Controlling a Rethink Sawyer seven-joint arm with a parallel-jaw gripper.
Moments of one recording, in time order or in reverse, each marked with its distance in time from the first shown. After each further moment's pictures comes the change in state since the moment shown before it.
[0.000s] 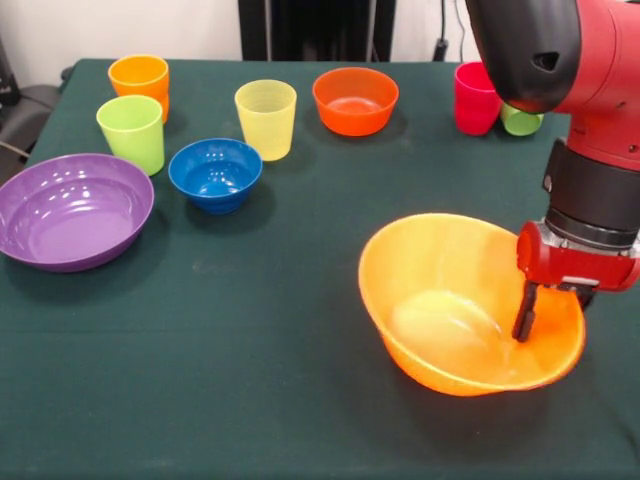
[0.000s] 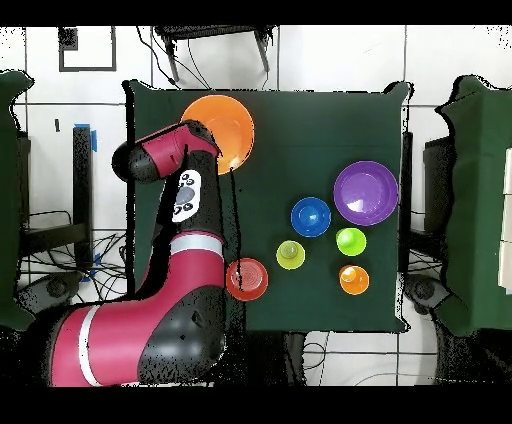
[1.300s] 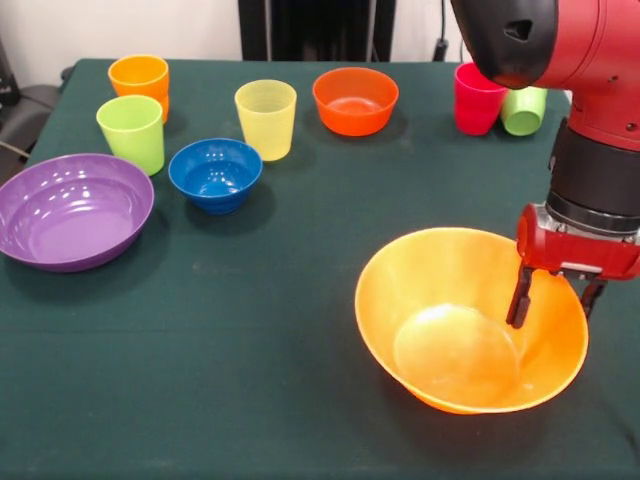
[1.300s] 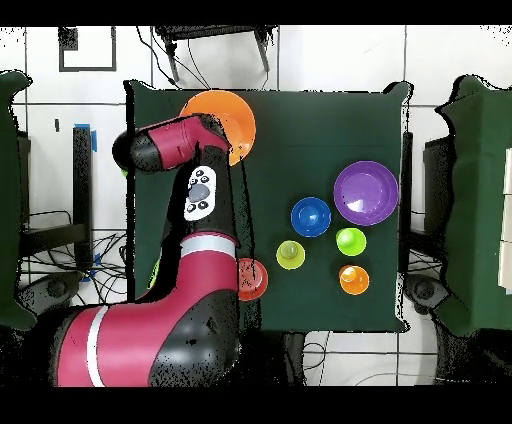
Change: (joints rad) arm -0.037 -0.052 0.021 0.029 0.082 0.053 0.000
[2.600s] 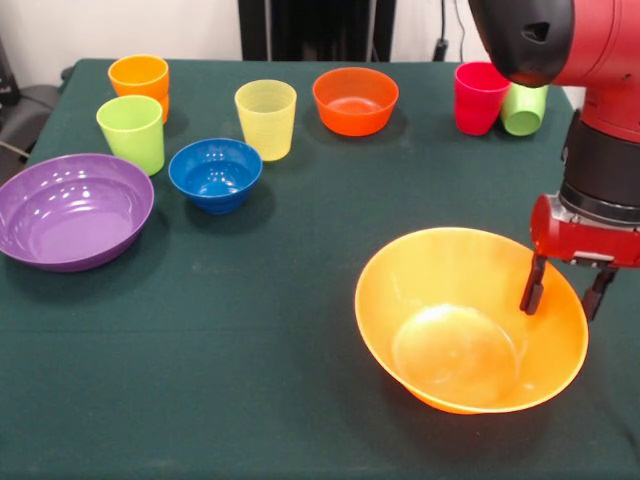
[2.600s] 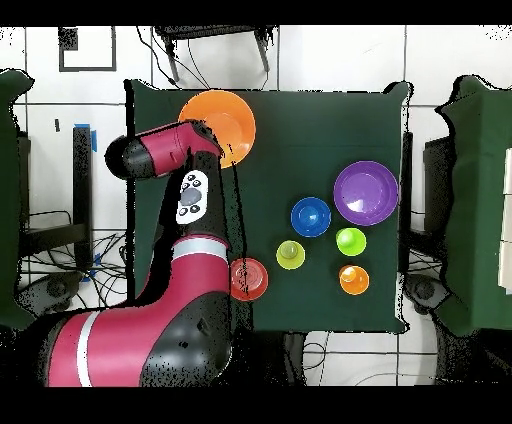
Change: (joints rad) arm 0.022 -0.010 0.004 0.035 0.019 0.006 0.000
